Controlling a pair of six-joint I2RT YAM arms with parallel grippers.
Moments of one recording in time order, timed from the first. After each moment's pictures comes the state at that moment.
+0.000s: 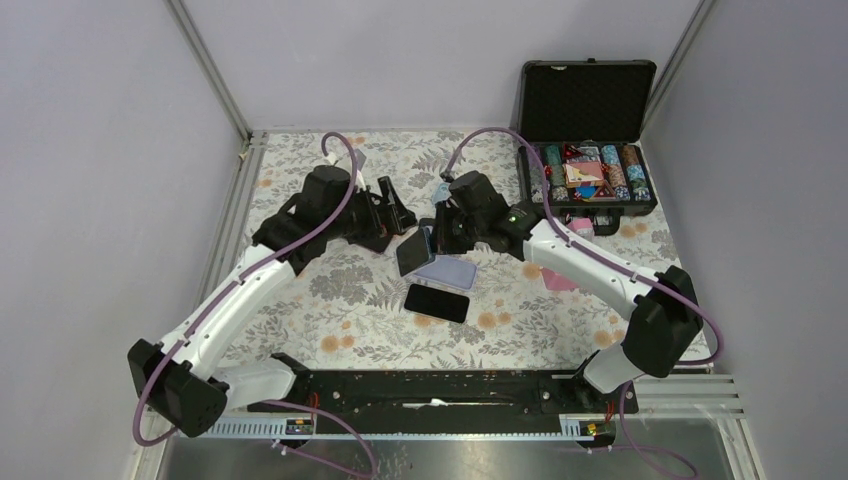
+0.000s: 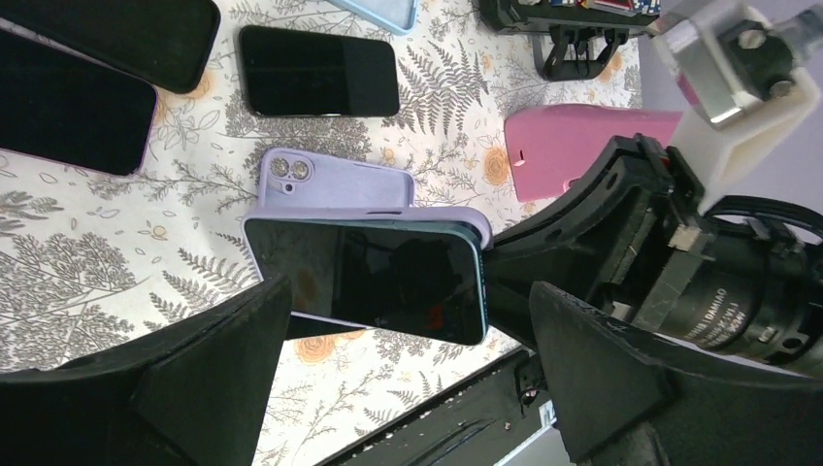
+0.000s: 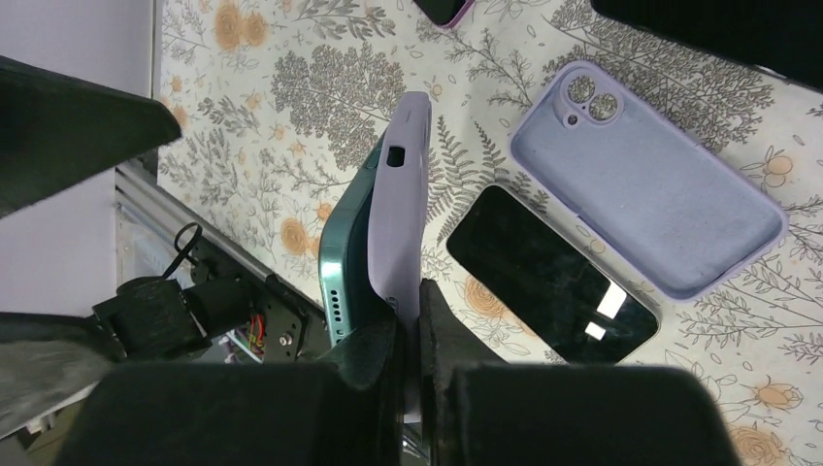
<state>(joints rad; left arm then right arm) -0.52 1.17 1.16 -0.58 0.16 -0.67 0.78 1.53 1.28 -0.52 -0.17 0.68</state>
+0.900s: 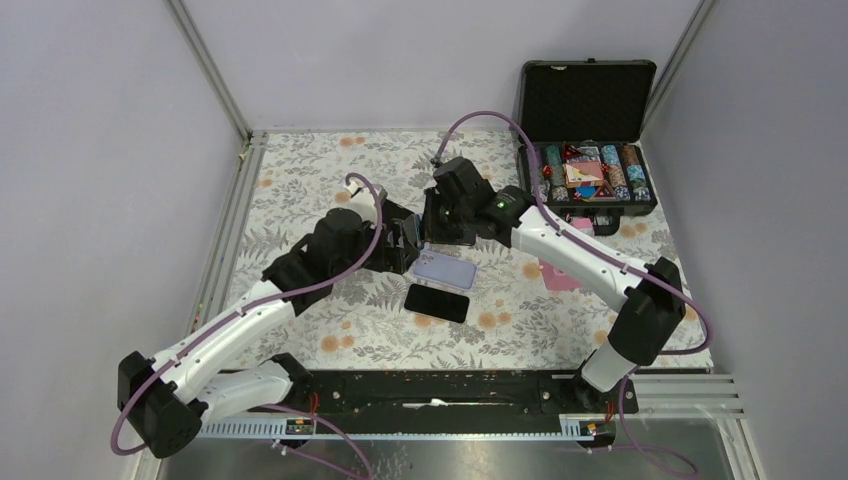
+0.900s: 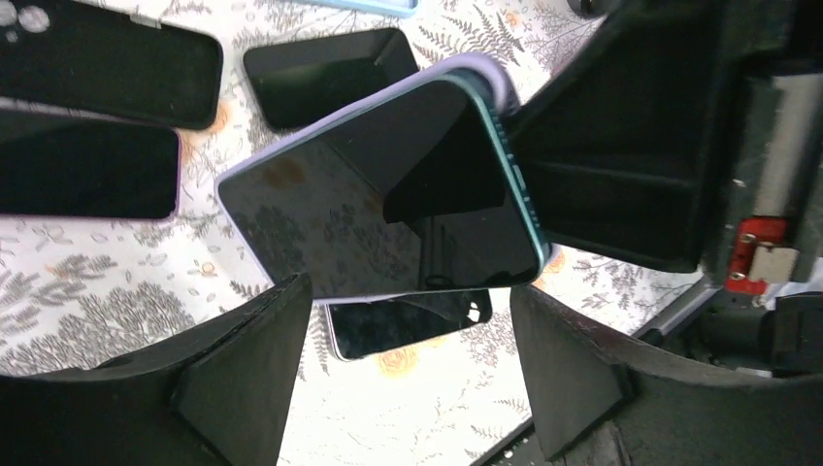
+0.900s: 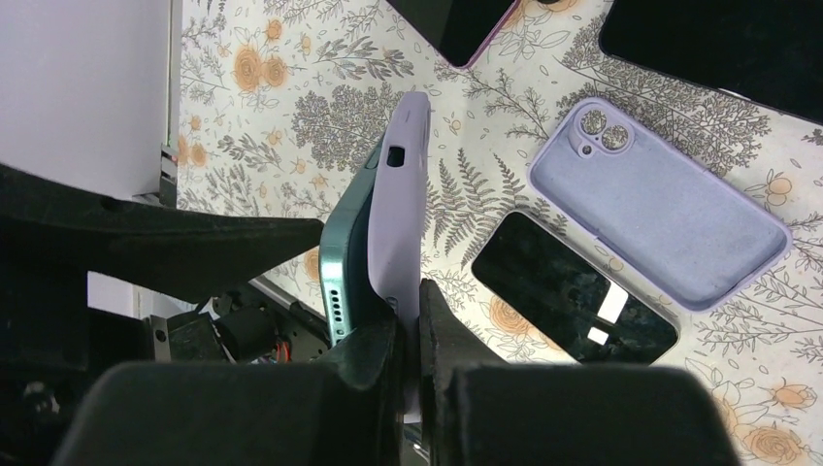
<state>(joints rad) -0.69 1.01 0.86 -0.35 0.03 -0.48 0.82 1.62 1.48 -0.63 -0.07 0.71</state>
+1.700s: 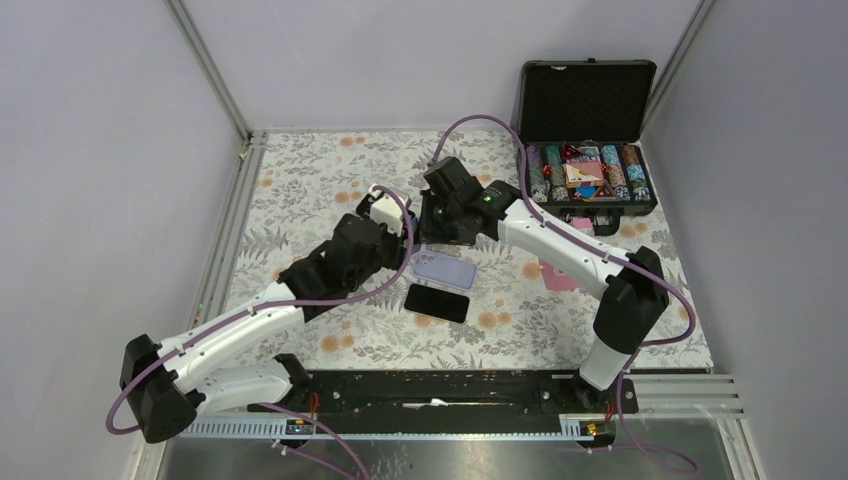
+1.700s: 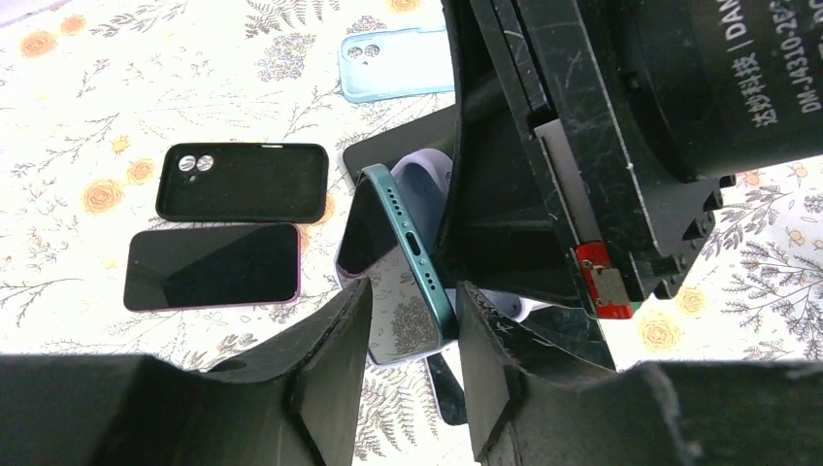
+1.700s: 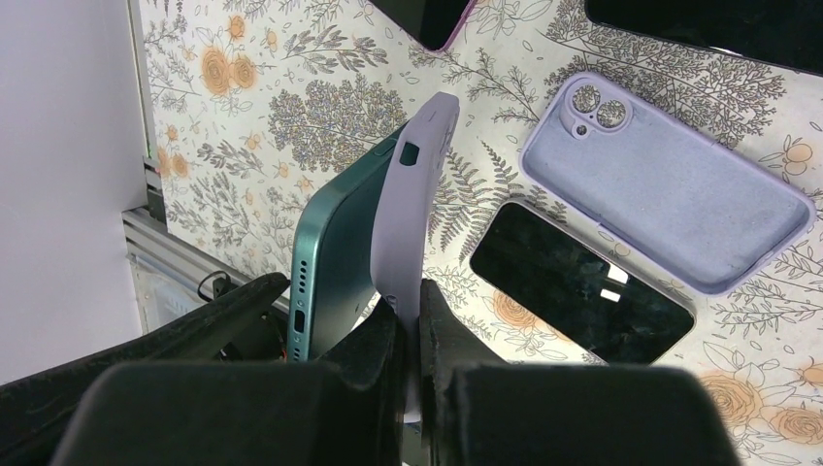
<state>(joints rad) -0.86 1.06 0.86 -0.21 -0.31 -0.15 0.82 1.71 1.55 -0.70 -0.07 0.78</state>
